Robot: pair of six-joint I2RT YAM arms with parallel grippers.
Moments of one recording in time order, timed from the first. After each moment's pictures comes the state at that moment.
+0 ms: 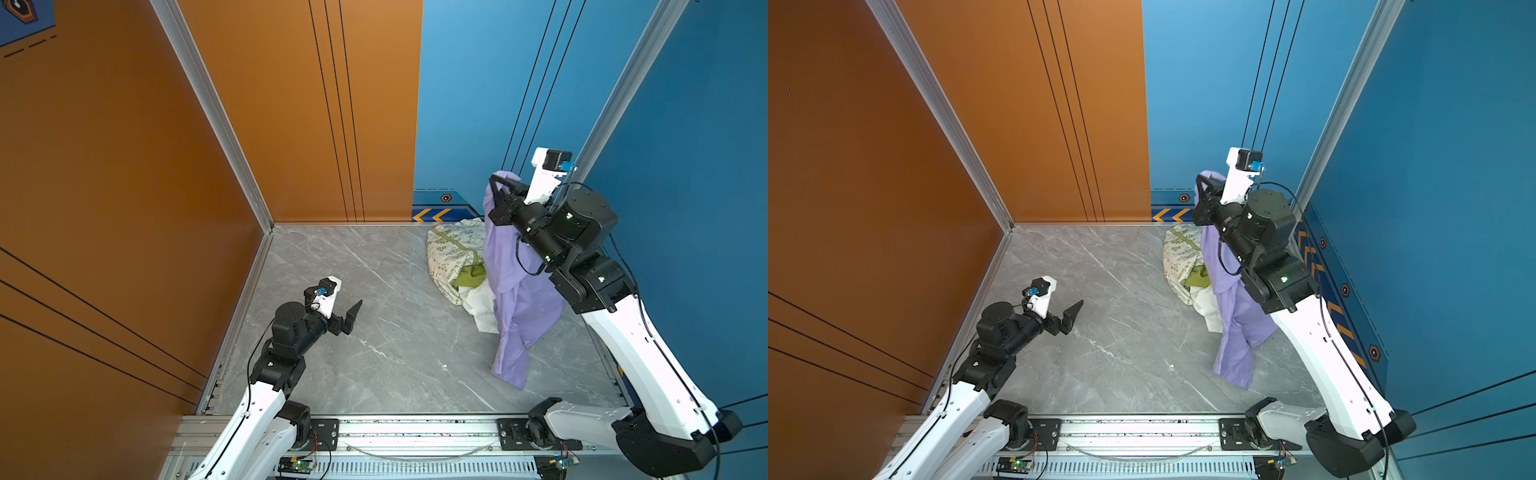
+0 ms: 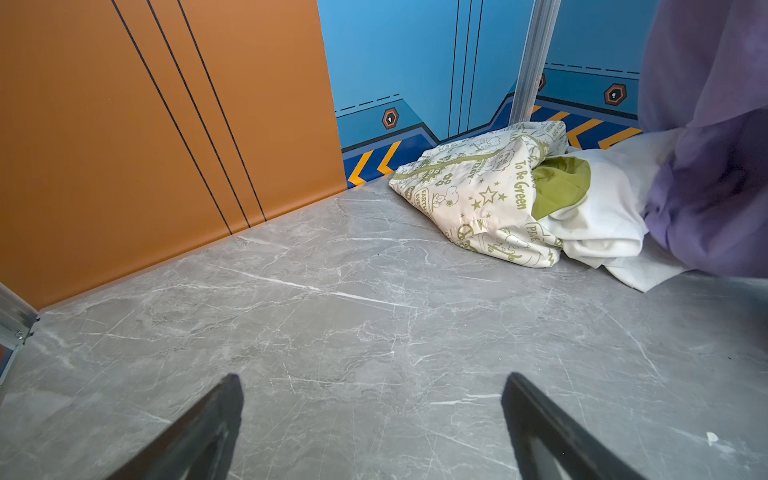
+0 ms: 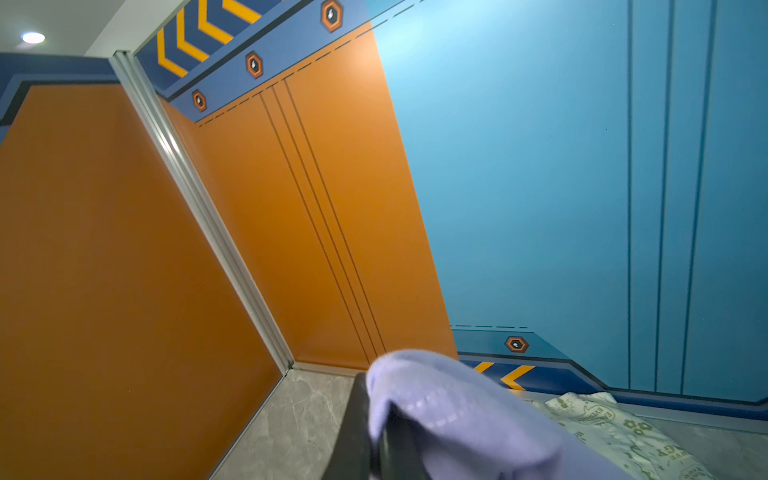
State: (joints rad) left arm -0.24 0.67 0.46 -0.01 0.25 0.14; right arm 0.53 1.27 1.66 -0.32 0.09 0.29
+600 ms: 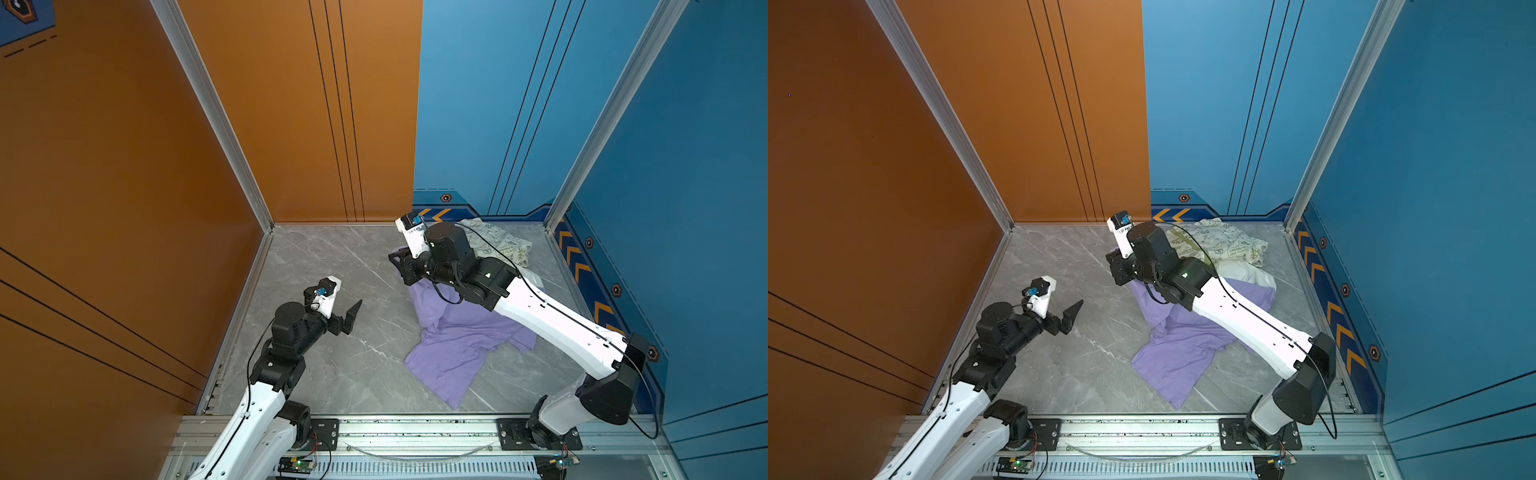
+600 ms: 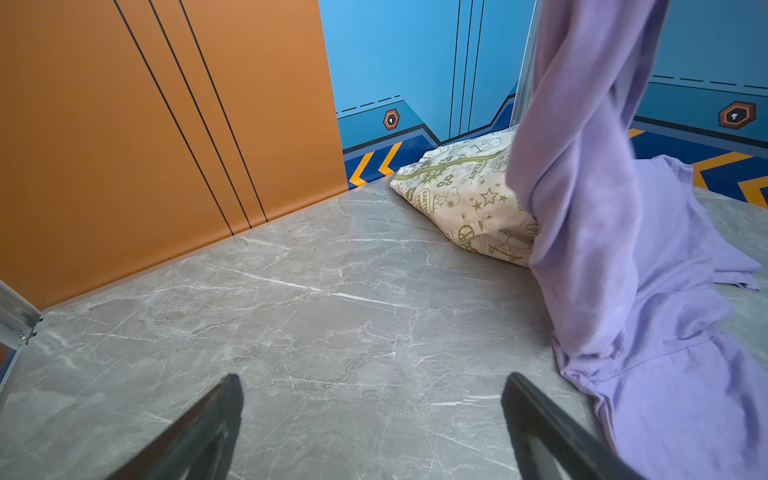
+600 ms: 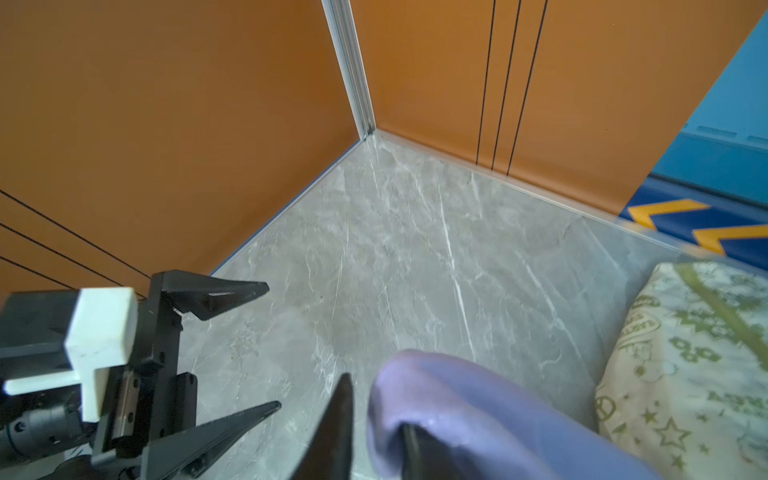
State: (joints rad) left arm -0.24 0.66 0.46 -0.01 0.24 0.14; right arm 0.85 1.57 1.61 -0.52 0.02 0.22
